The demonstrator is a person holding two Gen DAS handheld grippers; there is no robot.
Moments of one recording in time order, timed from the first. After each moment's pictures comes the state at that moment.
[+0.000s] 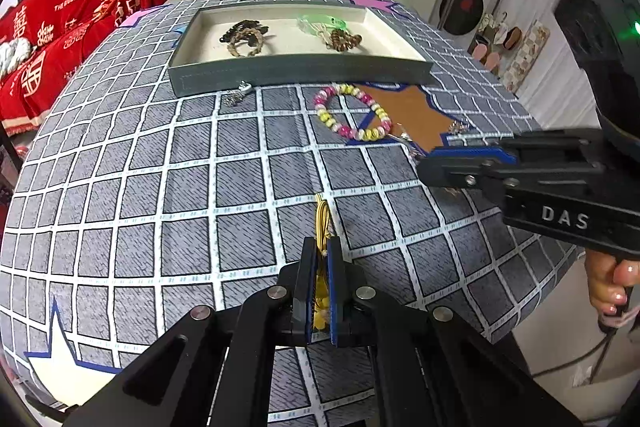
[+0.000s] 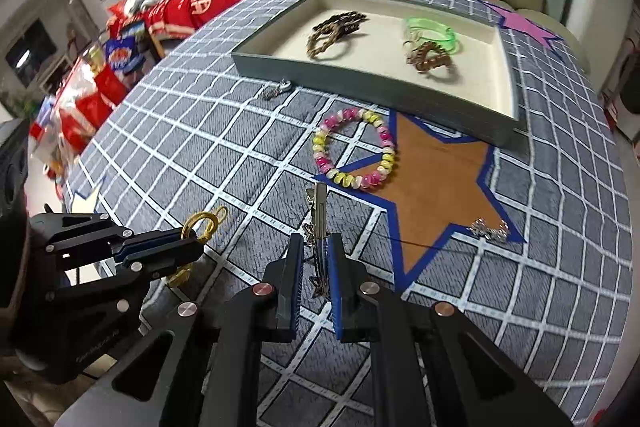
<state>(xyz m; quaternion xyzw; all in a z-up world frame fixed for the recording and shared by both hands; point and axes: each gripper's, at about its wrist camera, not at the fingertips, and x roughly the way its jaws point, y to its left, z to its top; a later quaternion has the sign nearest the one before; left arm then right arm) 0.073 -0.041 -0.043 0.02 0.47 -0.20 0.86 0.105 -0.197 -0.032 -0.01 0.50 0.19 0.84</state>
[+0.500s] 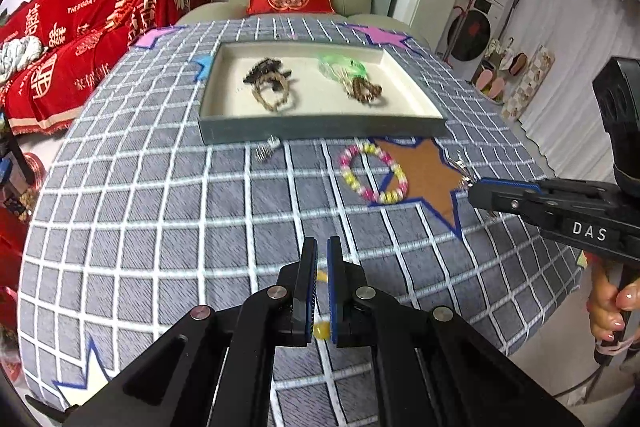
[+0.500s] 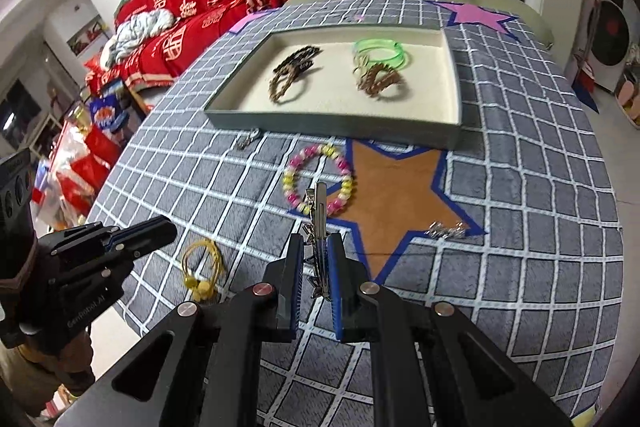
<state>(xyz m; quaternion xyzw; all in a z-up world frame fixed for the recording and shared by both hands) 0.100 -0.023 -0.005 0.00 0.44 -0.18 0.88 0.110 -0.228 -0.004 0.06 0.48 0.14 0.86</state>
